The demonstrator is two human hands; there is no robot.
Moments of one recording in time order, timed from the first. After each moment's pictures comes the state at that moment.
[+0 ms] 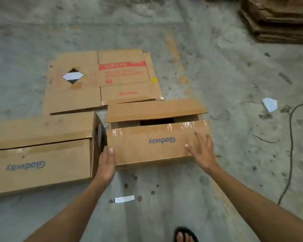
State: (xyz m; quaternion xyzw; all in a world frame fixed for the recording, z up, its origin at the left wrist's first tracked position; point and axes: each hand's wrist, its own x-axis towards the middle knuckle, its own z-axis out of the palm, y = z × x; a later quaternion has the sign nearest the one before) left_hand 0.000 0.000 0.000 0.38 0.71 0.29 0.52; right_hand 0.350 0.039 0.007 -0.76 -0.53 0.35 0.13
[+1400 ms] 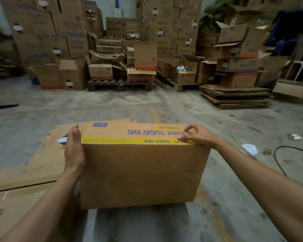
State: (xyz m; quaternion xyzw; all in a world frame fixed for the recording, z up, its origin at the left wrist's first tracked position) left_hand 0.021 0.063 0.072 0.46 0.57 0.63 0.25; right_hand 0.438 0.122 0.107 -0.65 -0.67 0.27 0.24
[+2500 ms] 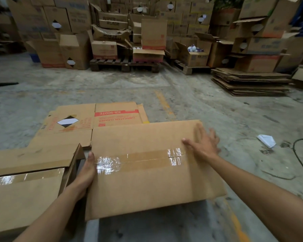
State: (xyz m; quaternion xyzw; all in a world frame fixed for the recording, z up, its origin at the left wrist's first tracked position) left_hand -0.008 0.081 -0.073 0.42 0.66 0.42 0.46; right_hand 0.398 0.154 -0.026 -0.77 -0.56 0.17 0.26
